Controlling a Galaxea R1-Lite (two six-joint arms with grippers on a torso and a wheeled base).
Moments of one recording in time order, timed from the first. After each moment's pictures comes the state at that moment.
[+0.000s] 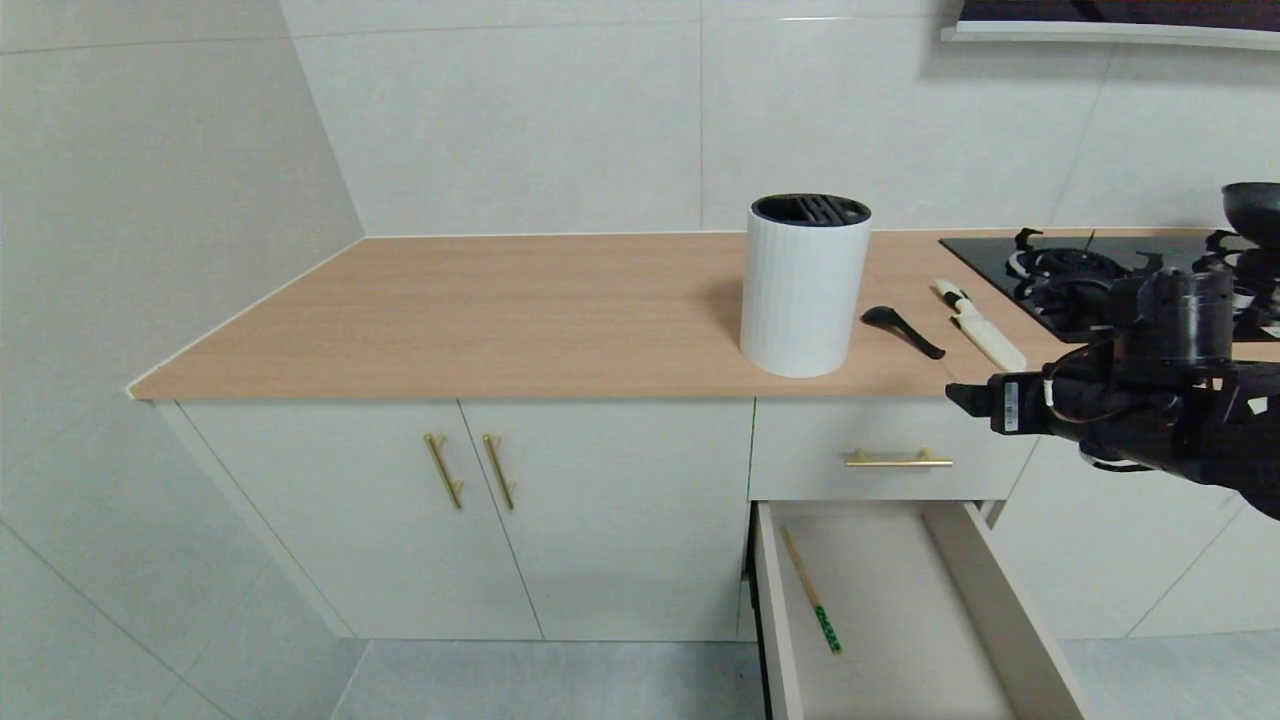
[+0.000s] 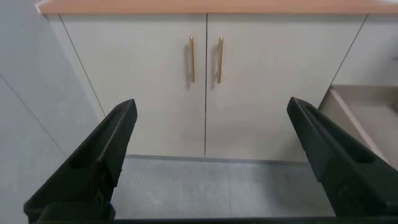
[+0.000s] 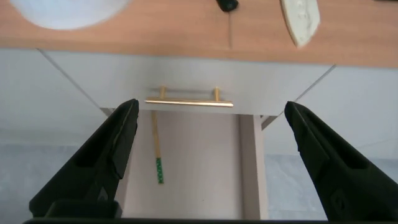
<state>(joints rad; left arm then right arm) 0.00 0.00 0.00 0.00 0.03 -0.01 0.20 1.73 -0.89 -0.46 -0.22 0.03</state>
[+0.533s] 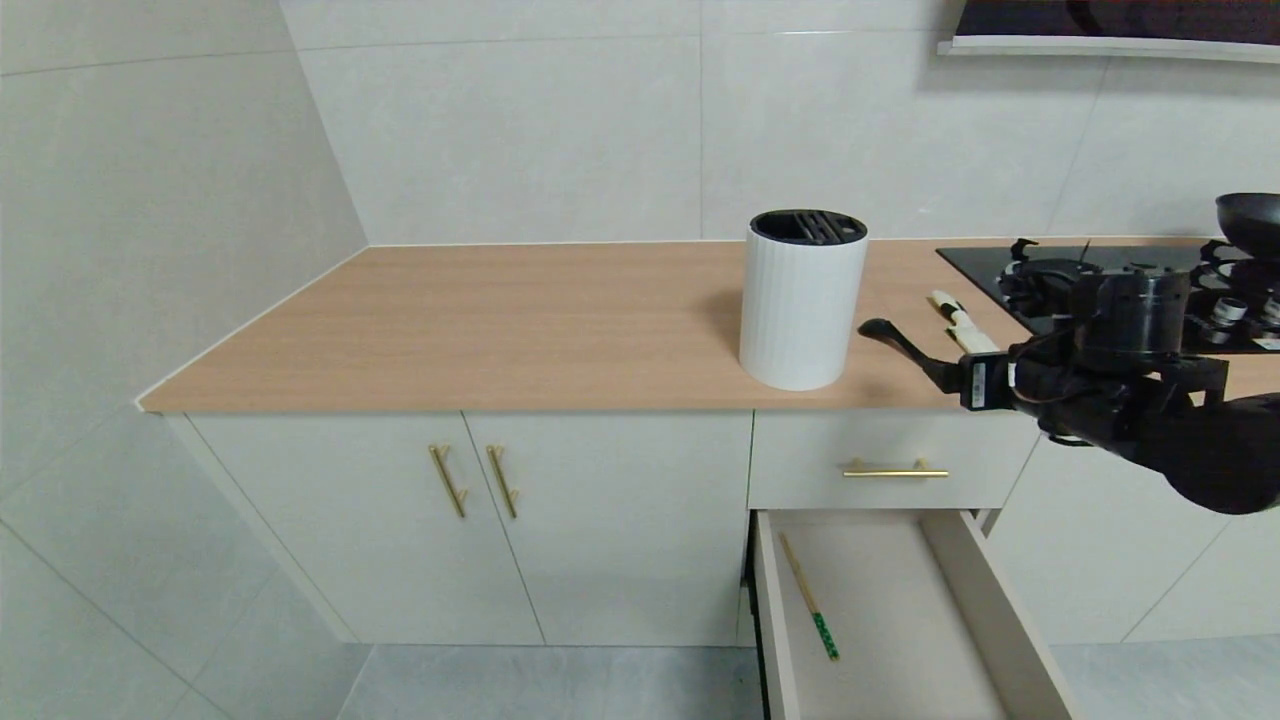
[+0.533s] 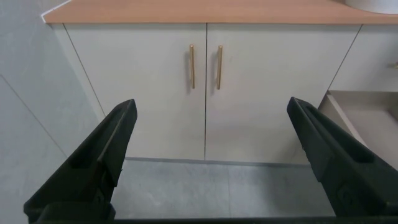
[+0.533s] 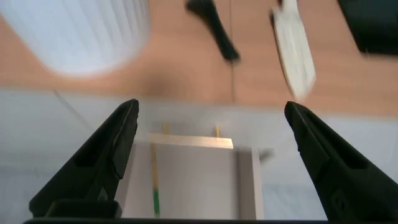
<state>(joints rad) 0.00 0.00 0.00 0.00 0.03 -0.01 0.20 1.85 -0.97 -0.64 -0.20 -0.03</state>
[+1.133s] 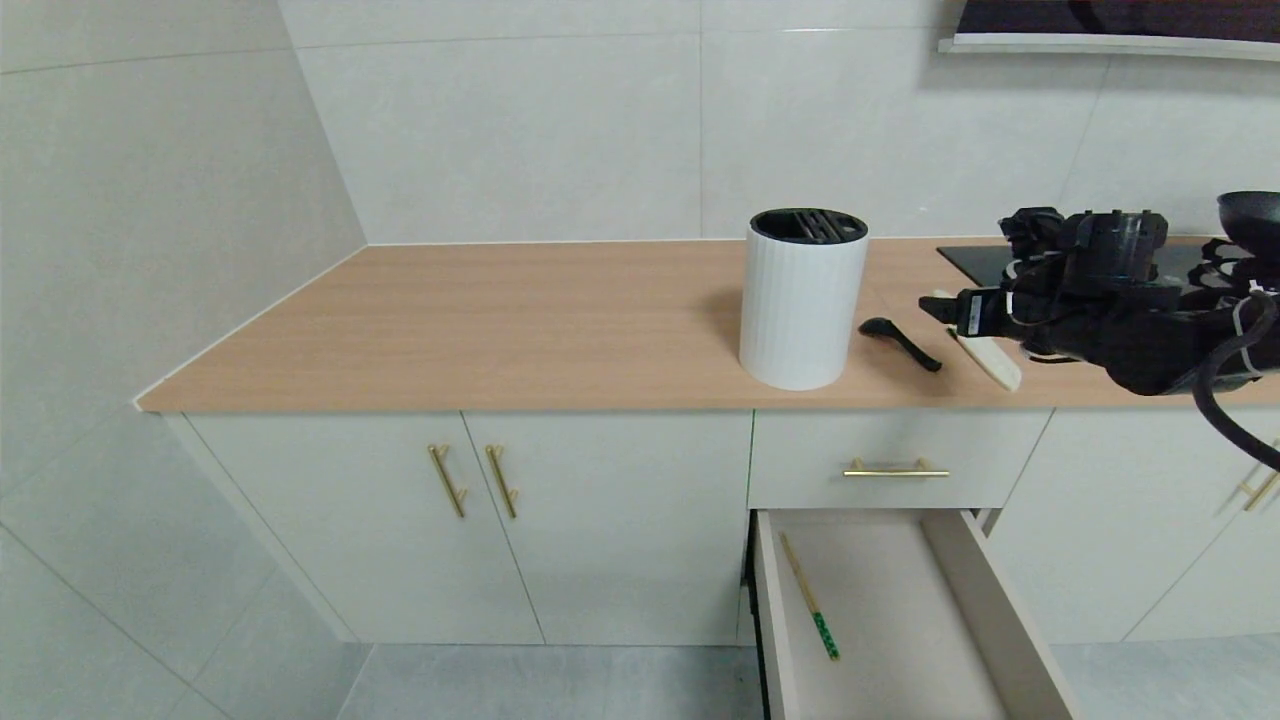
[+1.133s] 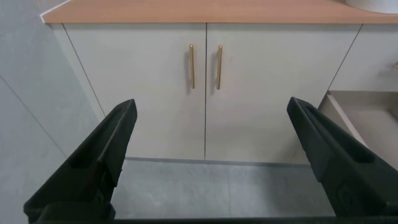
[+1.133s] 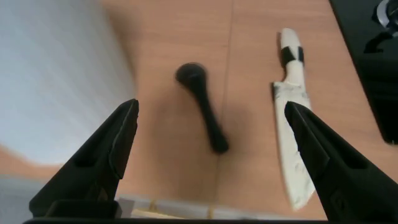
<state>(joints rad) 0.00 0.00 0.00 0.00 0.03 -0.01 0.04 2.12 -1.49 -0.45 0.07 -0.03</state>
